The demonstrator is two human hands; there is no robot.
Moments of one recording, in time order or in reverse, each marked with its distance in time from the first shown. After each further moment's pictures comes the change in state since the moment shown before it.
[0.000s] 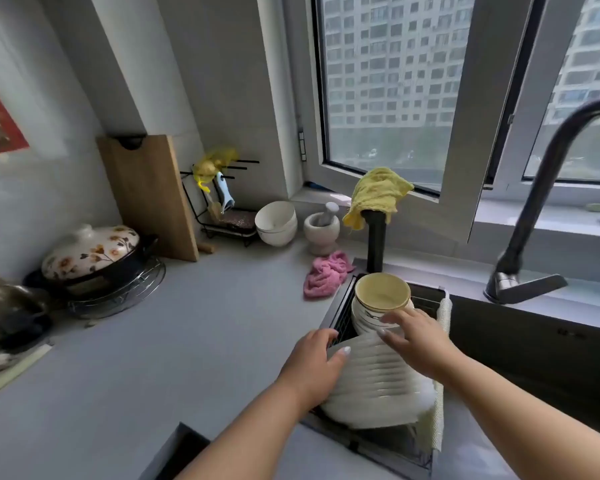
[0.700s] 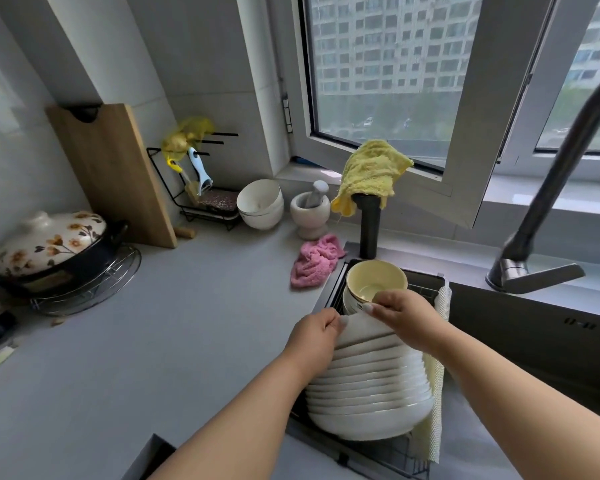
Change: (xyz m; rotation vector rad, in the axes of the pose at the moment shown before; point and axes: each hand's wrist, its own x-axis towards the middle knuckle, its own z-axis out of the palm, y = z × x) left_hand 0.065 0.007 0.019 -0.274 -0.020 -0.038; right_hand 0.049 0.015 0.000 0.447 -0.100 0.014
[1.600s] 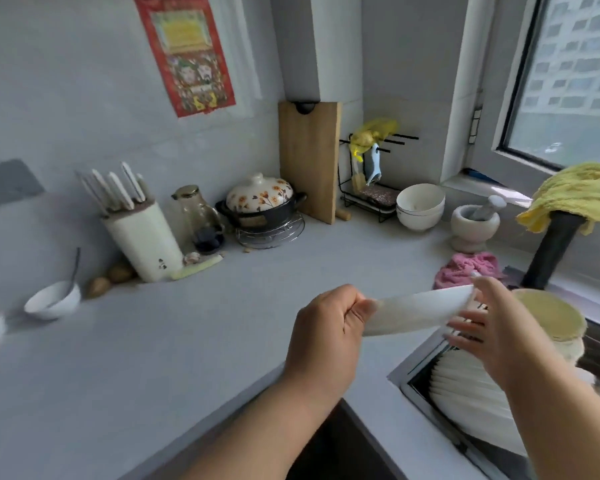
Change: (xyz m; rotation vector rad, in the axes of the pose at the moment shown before) left_hand -0.204 0.045 -0.104 0.161 0.697 0.085; right_hand -0.064 -0.147 0.044 0.897 0.004 0.368
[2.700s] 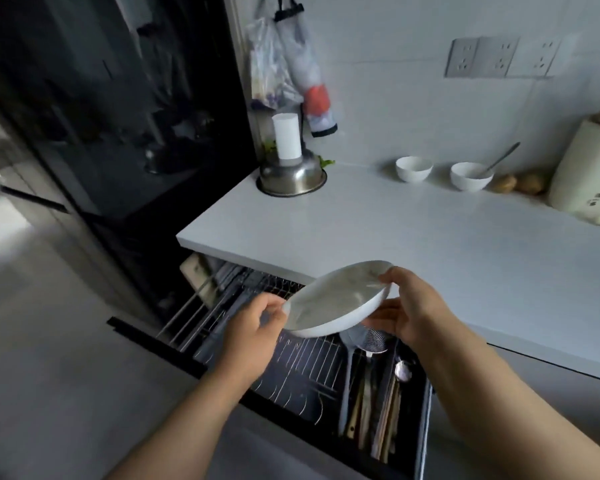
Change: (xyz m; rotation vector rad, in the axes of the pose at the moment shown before) left_hand -0.553 -0.161 -0.364 0.147 0.913 -0.876; right_hand -0.445 0.308 0.370 -0.555 -1.105 0.352
